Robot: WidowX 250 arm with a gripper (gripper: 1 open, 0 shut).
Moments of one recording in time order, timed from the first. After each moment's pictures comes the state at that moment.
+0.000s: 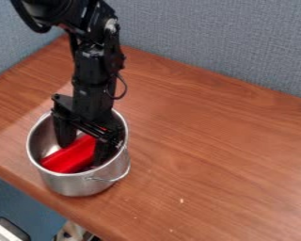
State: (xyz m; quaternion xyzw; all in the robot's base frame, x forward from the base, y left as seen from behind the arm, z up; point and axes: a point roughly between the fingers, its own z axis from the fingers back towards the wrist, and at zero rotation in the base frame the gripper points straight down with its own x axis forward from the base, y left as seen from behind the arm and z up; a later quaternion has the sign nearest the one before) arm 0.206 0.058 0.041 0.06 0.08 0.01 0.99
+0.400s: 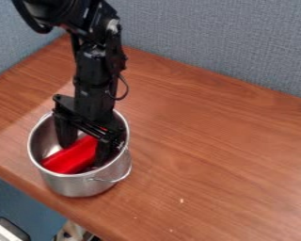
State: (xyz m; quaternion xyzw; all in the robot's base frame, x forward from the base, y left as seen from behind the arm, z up) arm 0.205 0.056 0.041 0.06 0.08 0.01 0.99
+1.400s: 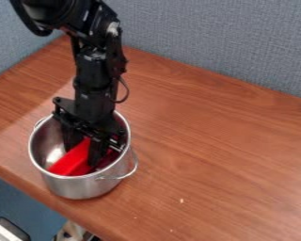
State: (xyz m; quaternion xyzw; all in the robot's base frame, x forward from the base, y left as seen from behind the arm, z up) arm 0.201 0.052 0.040 0.05 0.09 0.01 0.99
